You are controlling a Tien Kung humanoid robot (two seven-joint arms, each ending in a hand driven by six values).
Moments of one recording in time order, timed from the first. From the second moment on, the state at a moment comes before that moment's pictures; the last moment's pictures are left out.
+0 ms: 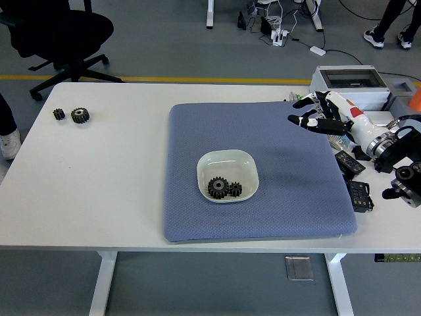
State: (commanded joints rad) left arm -0.08 0.01 -1.28 -0.18 0.89 0.20 0.05; right arm 0.71 -0.48 0.75 1.10 -0.92 -0.04 0.12
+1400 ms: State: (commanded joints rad) left arm -0.06 0.00 -1.29 -0.18 0.95 0.20 0.07; right arm 0.17 -0.20 1.39 1.21 -0.73 0.02 0.23
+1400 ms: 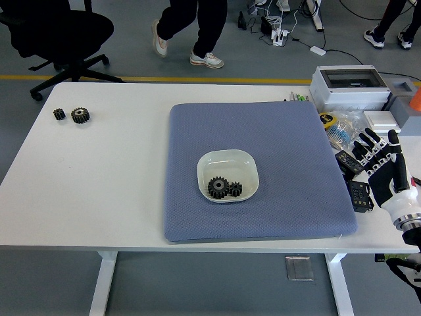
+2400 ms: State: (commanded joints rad) left arm -0.08 0.00 -1.31 -0.18 0.94 0.21 0.06; right arm 0.18 -0.18 1.34 1.20 -0.58 -0.10 0.35
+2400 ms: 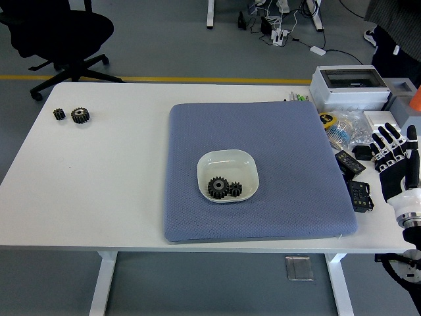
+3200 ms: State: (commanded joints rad) left arm -0.10 0.00 -1.31 -0.18 0.95 0.22 0.05; right arm 0.17 -0.18 1.34 1.23 -0.50 -0.15 0.45
